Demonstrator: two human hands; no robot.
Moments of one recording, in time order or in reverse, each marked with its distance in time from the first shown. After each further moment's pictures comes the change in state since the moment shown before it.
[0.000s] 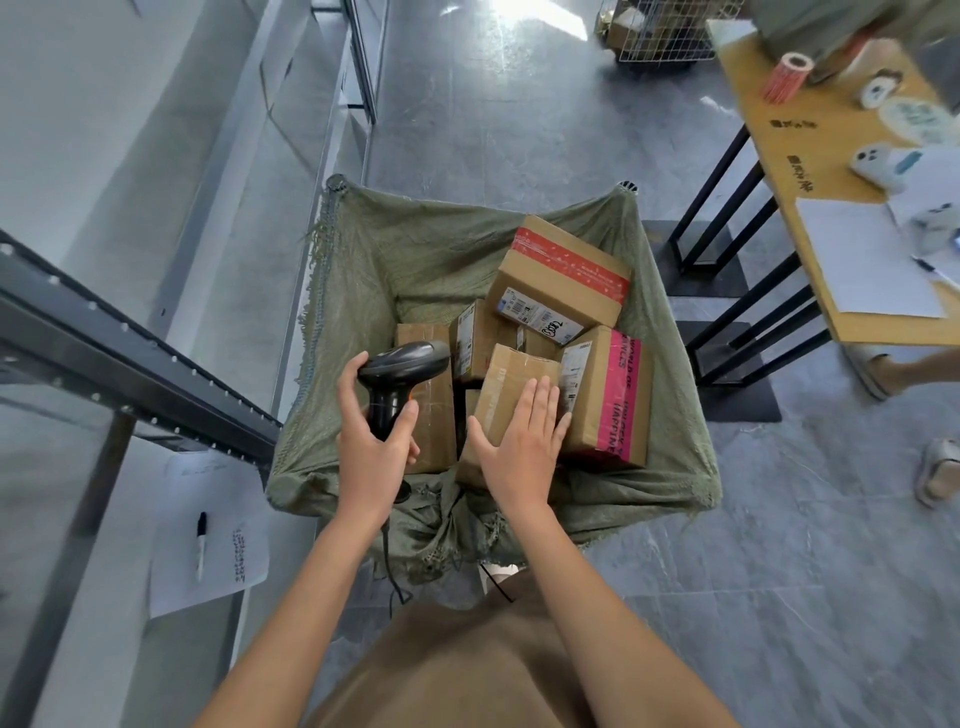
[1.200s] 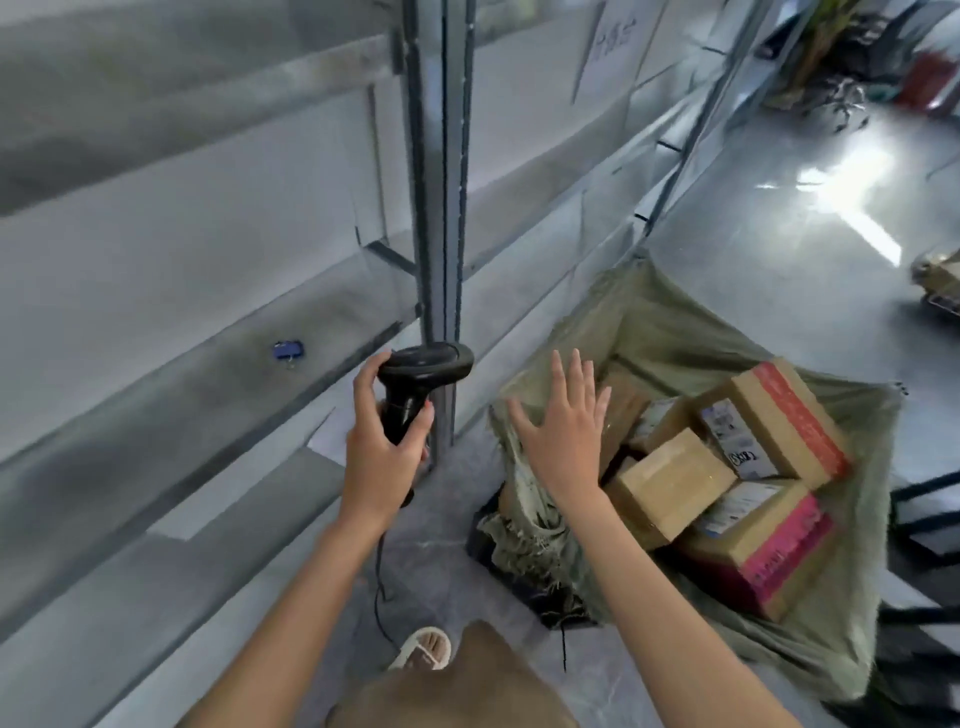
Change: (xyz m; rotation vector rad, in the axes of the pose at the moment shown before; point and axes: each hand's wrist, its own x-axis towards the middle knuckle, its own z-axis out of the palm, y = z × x) left_hand -0.158 0.011 -0.143 -0.025 0.666 0.061; right_hand -0.084 -0.133 -0.033 0.079 -0.113 -0.878
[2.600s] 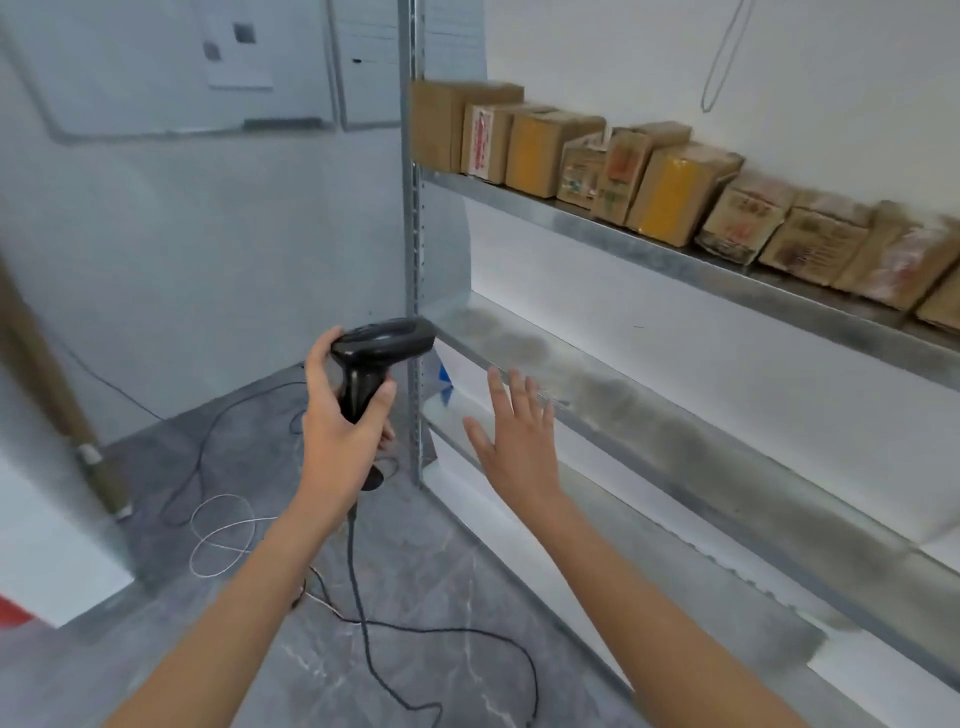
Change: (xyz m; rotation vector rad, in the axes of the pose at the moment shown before) left_hand -0.709 0.052 -0.565 0.281 1.705 0.049; right_hand -0.717 -0.566 -0.010 0.363 -0.790 -1.650
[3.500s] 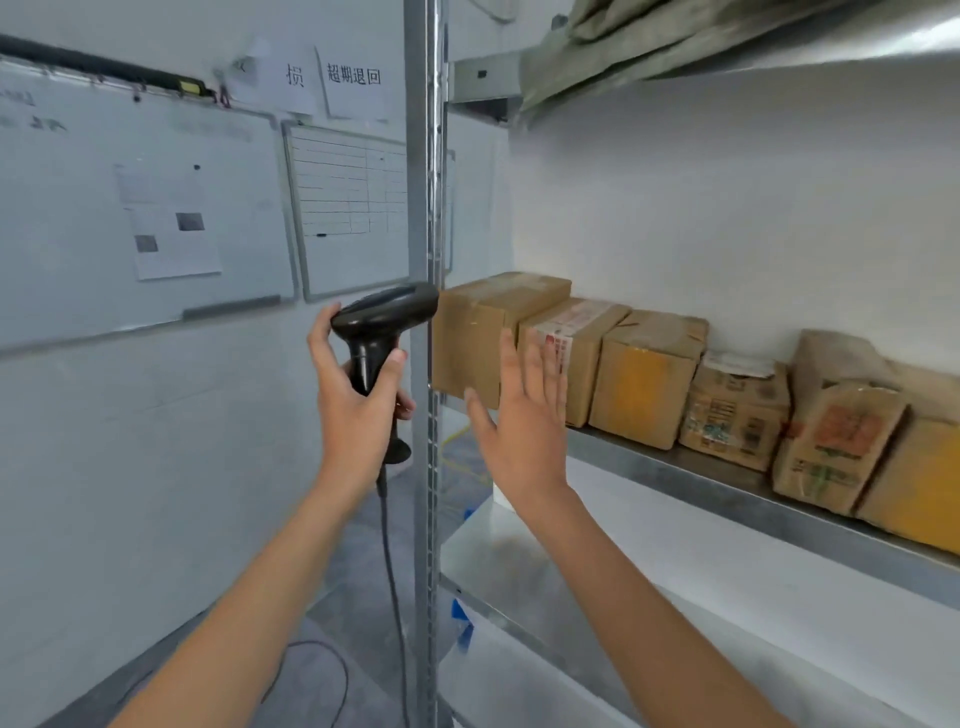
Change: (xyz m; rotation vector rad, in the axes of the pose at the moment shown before) left_hand 0.507 -0.051 0.083 -0.310 -0.043 0.224; right_hand 0.481 -0.084 -0.016 0.010 0.531 -0.015
